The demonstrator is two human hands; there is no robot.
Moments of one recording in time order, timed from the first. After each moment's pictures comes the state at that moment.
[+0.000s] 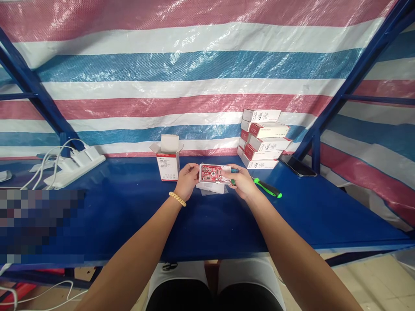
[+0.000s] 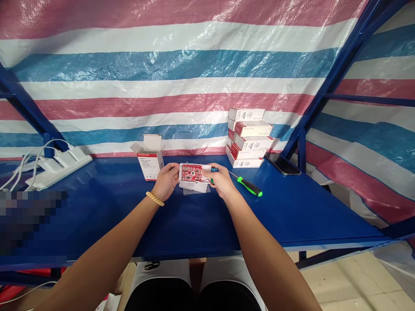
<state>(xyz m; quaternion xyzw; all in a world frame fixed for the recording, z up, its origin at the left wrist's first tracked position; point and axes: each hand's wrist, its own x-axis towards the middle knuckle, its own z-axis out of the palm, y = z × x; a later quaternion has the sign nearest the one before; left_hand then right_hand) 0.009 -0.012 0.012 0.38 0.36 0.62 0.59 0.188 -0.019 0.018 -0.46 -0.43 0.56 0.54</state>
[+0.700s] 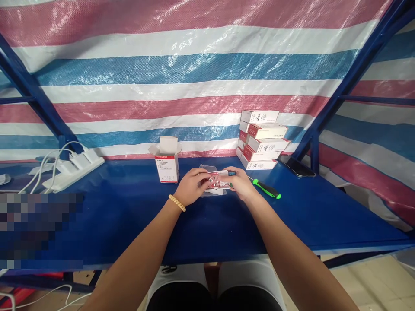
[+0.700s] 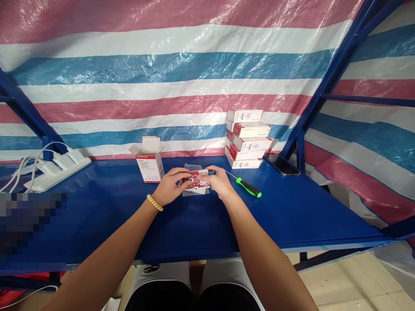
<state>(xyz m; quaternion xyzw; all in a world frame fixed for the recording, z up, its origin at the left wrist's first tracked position) -0.006 -0.014 -0.001 0.83 0.34 0.43 0.08 0.185 -0.027 0.029 -0.55 -0.47 0.49 0.49</state>
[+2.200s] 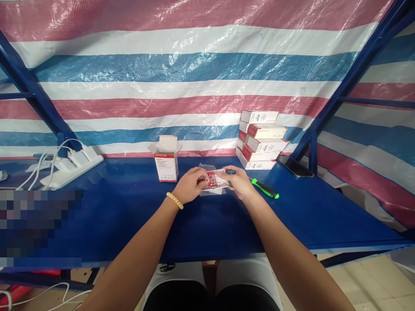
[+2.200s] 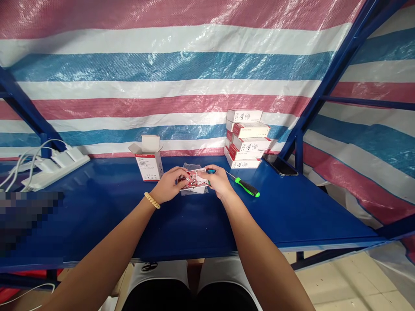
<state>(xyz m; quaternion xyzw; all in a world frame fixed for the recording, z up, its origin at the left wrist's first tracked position) -0.008 -0.016 0.010 0.83 0.37 0.39 0.17 0.185 -0.024 0.024 -0.54 -0.44 0.51 0.51</state>
